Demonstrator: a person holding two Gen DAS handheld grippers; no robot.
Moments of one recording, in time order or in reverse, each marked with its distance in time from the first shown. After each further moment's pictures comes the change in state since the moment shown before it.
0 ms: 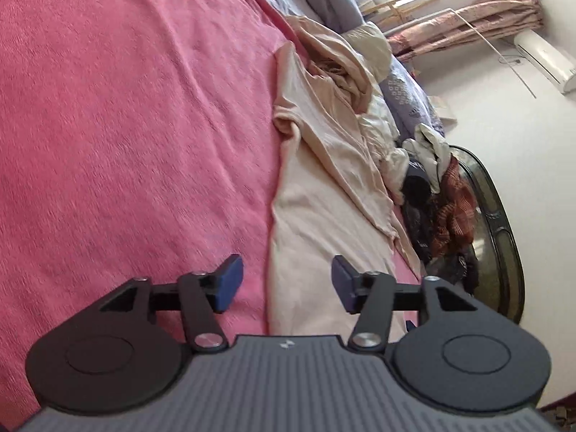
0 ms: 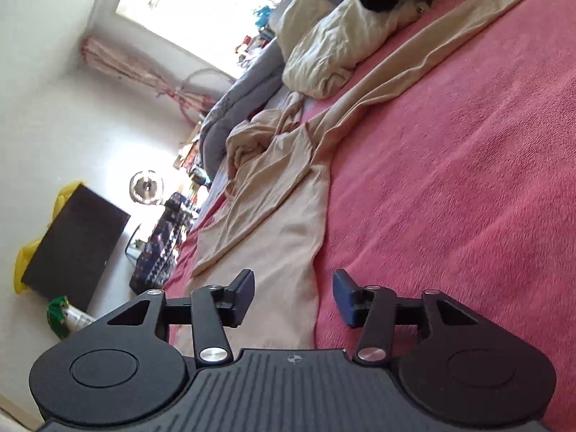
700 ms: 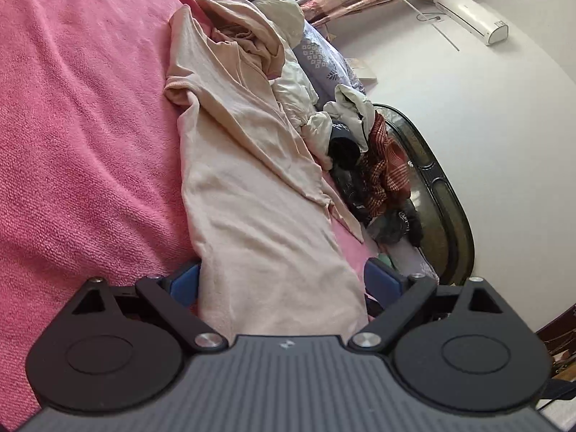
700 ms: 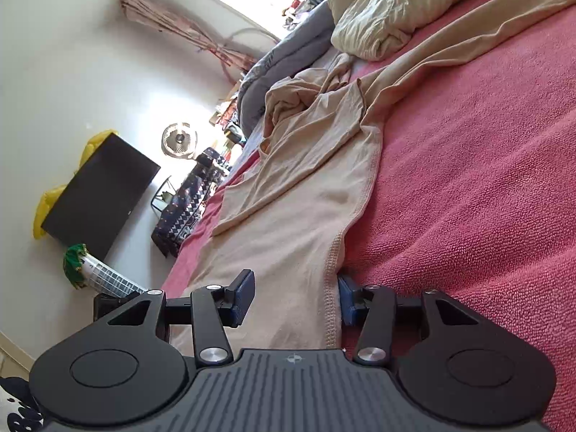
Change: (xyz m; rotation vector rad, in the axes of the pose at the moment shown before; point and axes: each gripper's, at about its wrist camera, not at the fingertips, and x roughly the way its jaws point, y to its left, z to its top) left arm 0.047 -0.015 0.005 0.176 0.081 -0.237; right arm 0.034 0.006 -0.001 -0.114 0.107 0.117
